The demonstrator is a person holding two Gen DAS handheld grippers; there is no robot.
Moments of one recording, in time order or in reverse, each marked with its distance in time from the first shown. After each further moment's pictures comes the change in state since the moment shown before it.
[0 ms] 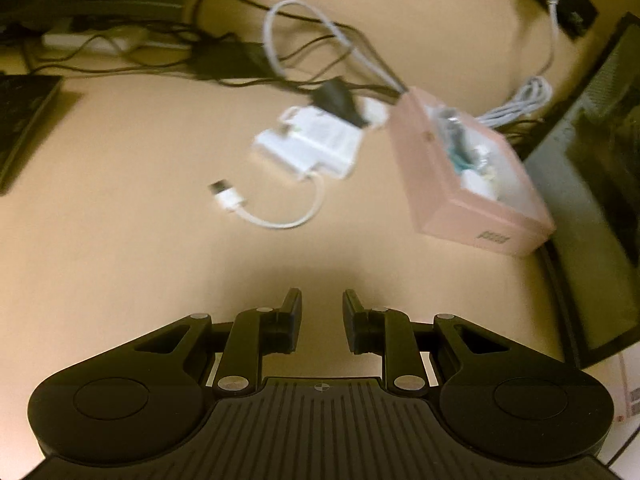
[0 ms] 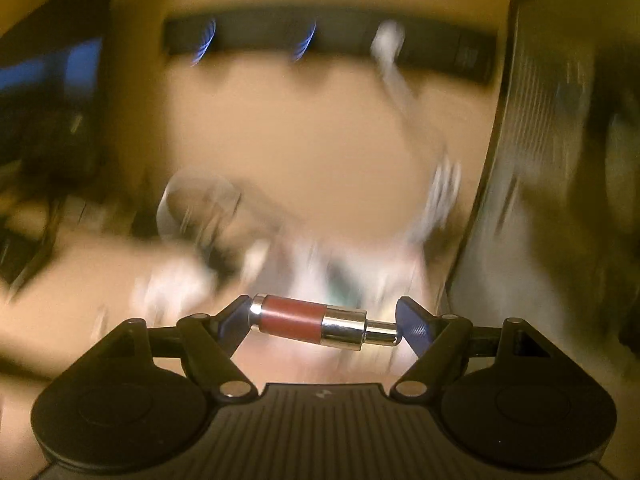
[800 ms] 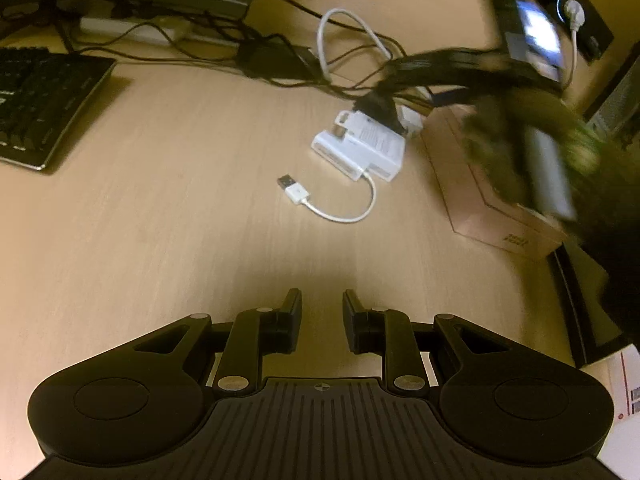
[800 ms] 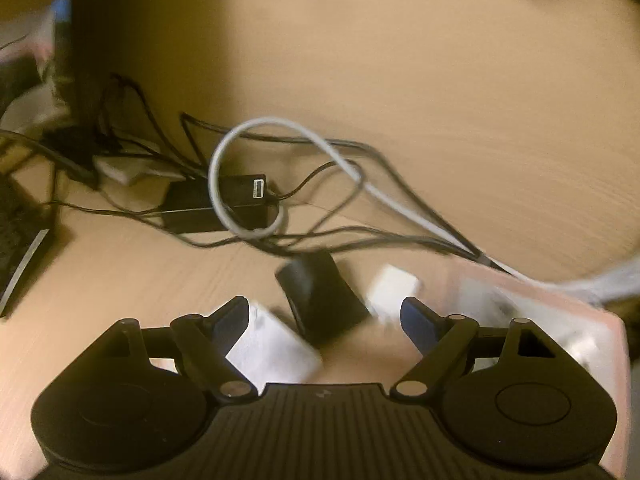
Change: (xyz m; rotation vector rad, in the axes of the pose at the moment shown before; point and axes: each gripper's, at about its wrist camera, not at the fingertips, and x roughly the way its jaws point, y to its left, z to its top) left arm -0.022 0.044 -0.004 -0.049 -0.013 -0.009; right arm 0.217 0.143 0.041 -0.142 0.354 0.199
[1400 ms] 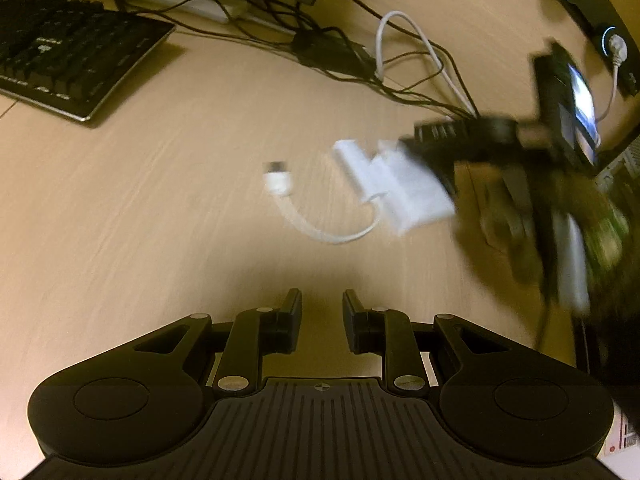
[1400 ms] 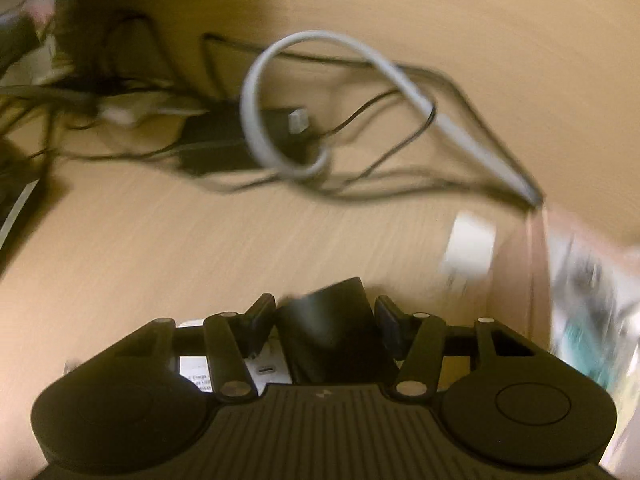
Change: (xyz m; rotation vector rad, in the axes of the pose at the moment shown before) left arm 0.002 0.026 -0.007 -0.125 0.006 0.036; right arm 0.024 0.037 -0.043 0.006 0.101 0.052
